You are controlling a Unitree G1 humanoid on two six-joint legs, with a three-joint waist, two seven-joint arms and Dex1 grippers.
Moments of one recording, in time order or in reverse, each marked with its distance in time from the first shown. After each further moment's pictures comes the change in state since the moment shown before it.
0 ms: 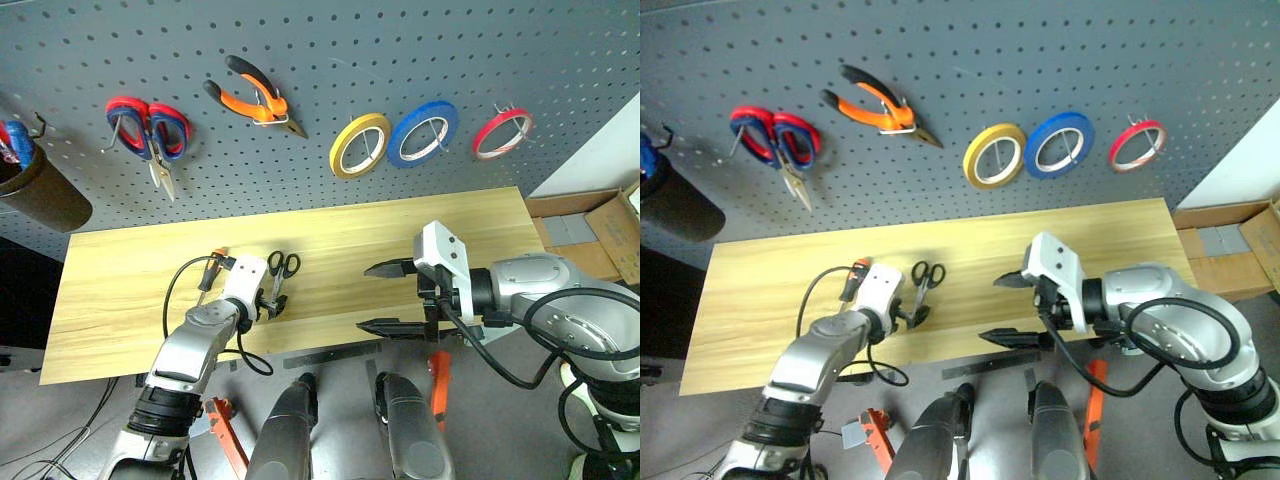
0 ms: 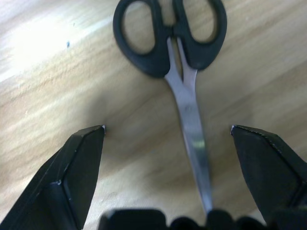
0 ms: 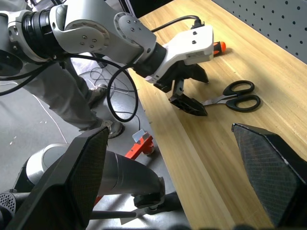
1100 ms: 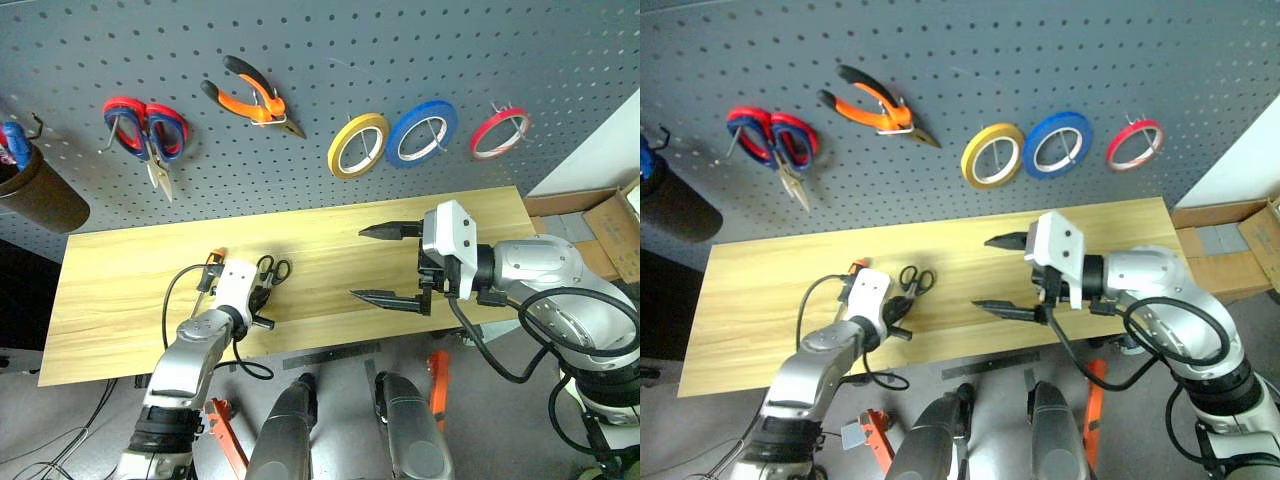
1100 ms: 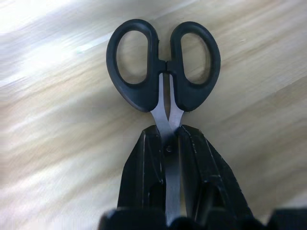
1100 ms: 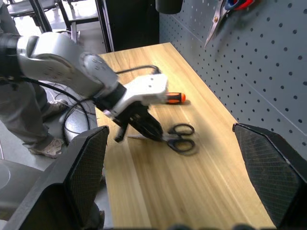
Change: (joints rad) left arm 0.147 -0.046 0.169 -0.094 -0.033 -0.208 -0.067; right arm -0.030 0.049 0.006 0.096 -0.183 -0.356 0.061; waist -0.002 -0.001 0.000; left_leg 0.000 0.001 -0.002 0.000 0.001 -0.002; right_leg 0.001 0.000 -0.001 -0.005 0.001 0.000
